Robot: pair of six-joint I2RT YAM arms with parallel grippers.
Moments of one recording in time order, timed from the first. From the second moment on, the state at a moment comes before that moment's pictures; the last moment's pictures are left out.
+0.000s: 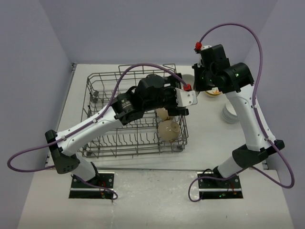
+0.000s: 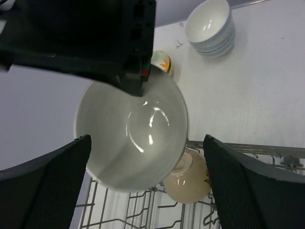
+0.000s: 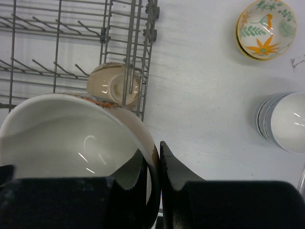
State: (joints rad) left arm -1.04 1.54 1.71 -0.46 0.08 0.64; right arm 0.50 1.57 2.10 -1.36 0.18 0.24
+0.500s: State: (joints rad) left arm -1.02 1.13 1.50 -0.27 -0.49 0.12; right arm 0.00 1.47 1.67 -1.09 0.07 0.31
